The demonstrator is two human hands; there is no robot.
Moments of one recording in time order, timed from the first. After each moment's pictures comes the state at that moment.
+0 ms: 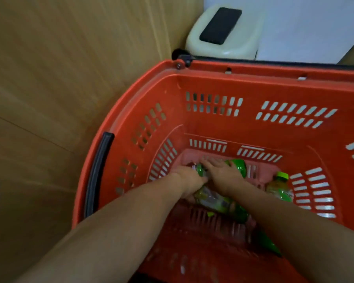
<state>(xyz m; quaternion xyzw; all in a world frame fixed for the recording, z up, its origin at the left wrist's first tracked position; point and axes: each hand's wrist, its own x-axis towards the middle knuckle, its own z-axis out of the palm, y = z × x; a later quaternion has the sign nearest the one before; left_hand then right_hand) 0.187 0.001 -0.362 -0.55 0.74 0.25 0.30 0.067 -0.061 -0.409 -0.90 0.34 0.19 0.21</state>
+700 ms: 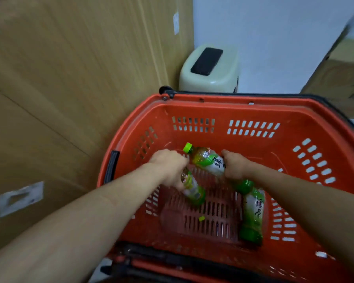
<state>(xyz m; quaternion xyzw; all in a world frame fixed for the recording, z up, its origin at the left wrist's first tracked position) 0.198 0.019 -0.234 -0.69 0.67 0.16 0.23 0.030 -0.092 -0.303 -0.82 0.43 0.15 0.34</state>
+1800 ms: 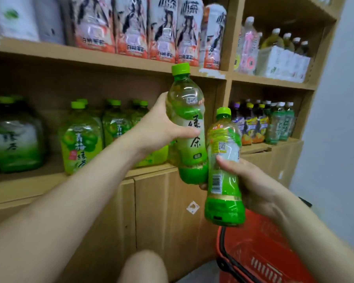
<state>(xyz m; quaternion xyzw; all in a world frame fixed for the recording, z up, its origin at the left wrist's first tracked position) 0.174 0.419 0.169 -0.69 0.39 -0.02 -0.61 0.066 0.237 0.102 -0.67 -0.03 -0.03 0.74</state>
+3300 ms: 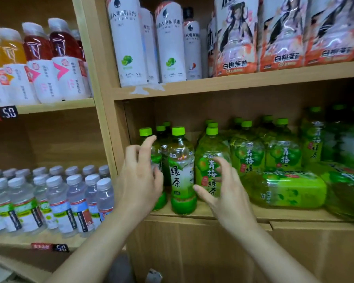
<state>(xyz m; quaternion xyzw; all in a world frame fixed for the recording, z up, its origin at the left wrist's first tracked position) 0.217 0.657 0.119 -0.87 0.02 -0.48 -0.12 0.258 0.476 0.074 -0.86 -0.19 -0.27 0.40</state>
